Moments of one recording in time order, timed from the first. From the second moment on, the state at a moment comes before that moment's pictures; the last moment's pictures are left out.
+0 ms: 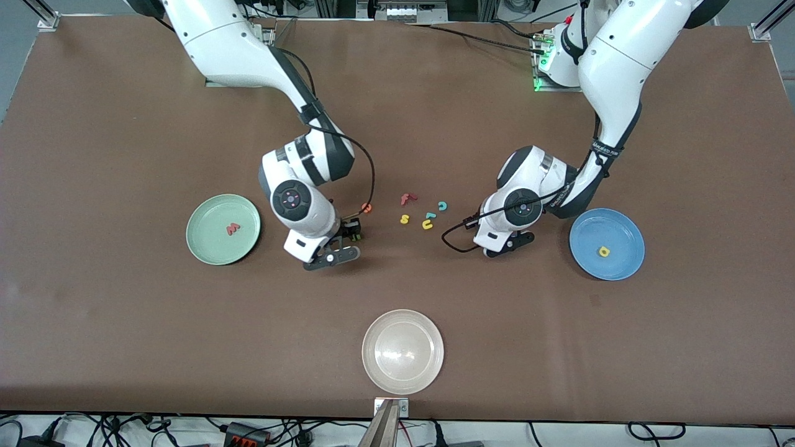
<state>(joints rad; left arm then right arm) -0.14 0.68 -0.36 -1.81 0.07 2.22 -0.91 0.61 0.75 -0.06 -1.52 0.17 2.24 0.13</state>
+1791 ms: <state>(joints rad) 0.22 0.64 -0.35 -1.73 0.26 1.95 -0.12 0.64 0.80 -0.11 -1.50 0.10 2.25 0.12</state>
